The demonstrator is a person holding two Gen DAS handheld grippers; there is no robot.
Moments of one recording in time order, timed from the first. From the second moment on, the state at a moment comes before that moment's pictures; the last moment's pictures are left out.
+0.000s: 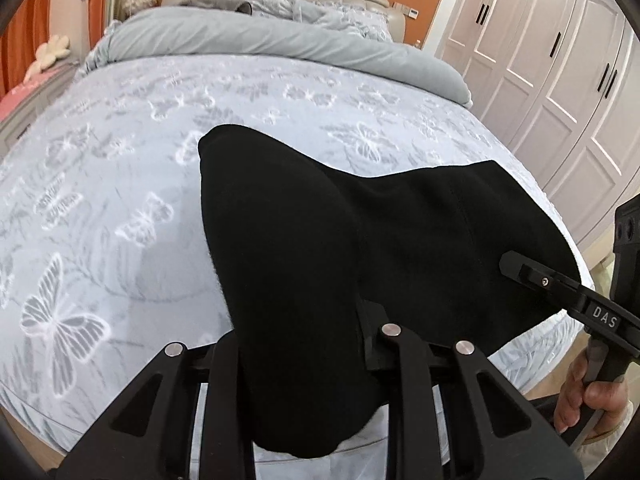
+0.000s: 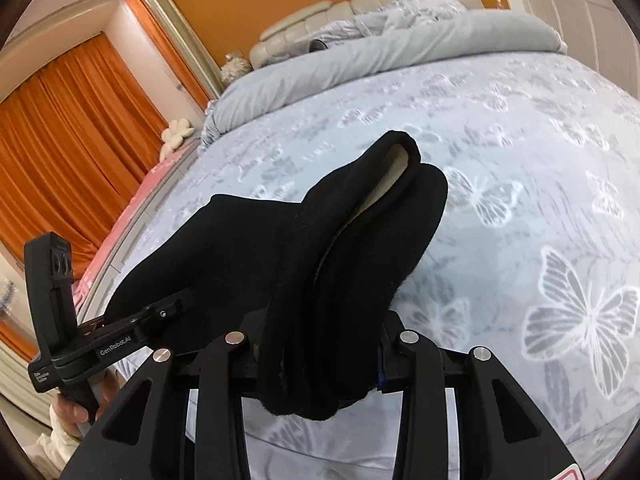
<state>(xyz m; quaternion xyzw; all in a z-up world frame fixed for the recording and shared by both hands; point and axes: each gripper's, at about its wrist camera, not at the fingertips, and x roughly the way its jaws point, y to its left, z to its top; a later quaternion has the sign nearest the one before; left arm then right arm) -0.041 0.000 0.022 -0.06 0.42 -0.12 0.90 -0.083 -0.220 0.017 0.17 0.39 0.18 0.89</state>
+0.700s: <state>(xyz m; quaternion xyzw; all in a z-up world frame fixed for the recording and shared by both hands) 0.011 -0.003 0.088 0.00 0.32 -0.08 0.94 -0.023 -0.211 0.089 0.17 0.27 0.18 0.93</state>
